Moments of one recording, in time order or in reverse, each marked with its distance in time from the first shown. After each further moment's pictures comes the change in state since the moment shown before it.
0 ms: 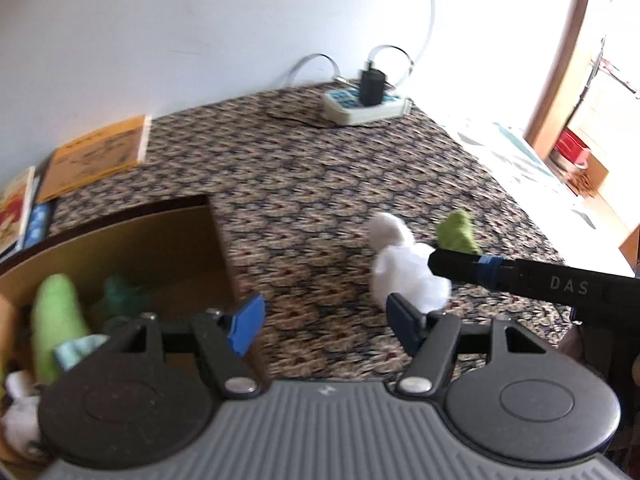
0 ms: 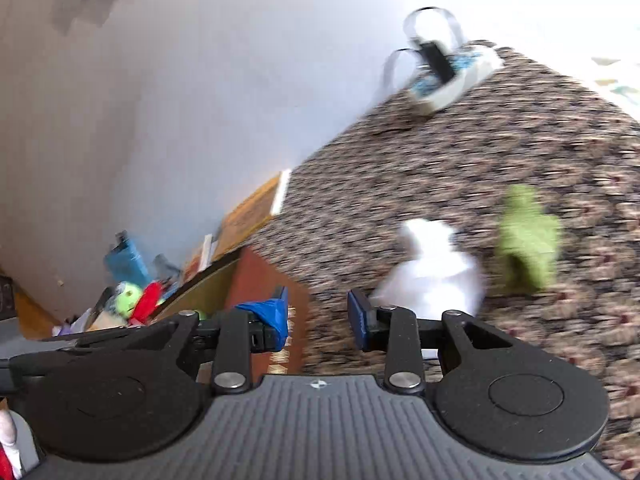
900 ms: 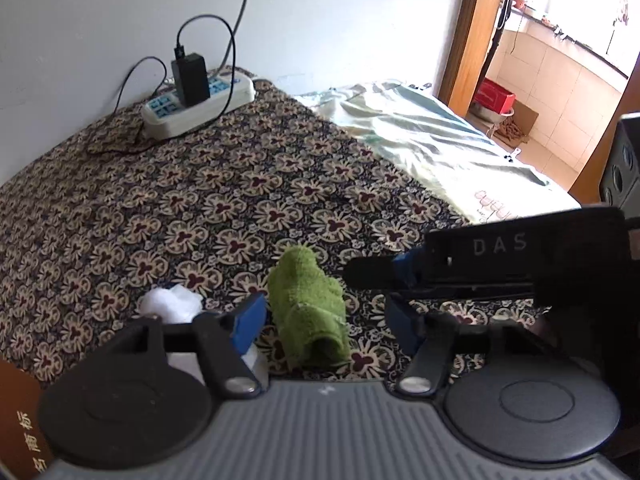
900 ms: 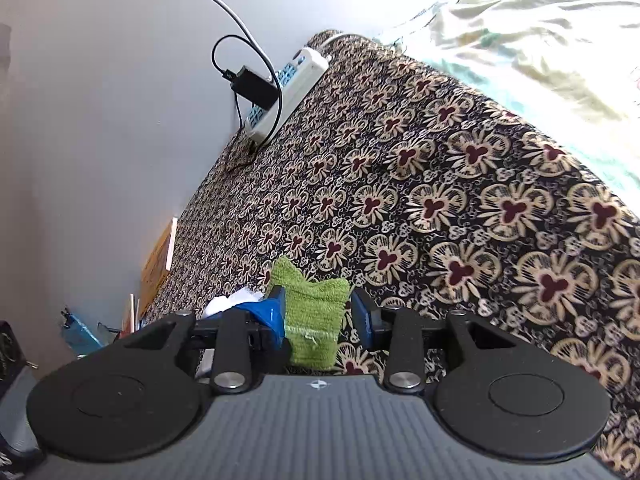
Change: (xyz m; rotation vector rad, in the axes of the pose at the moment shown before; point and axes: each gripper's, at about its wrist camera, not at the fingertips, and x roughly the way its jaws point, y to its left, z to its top) left arm 0.143 -0.139 0.038 0.226 0.023 -0.189; right arm 0.000 -0.131 0.051 0.289 0.060 -0.118
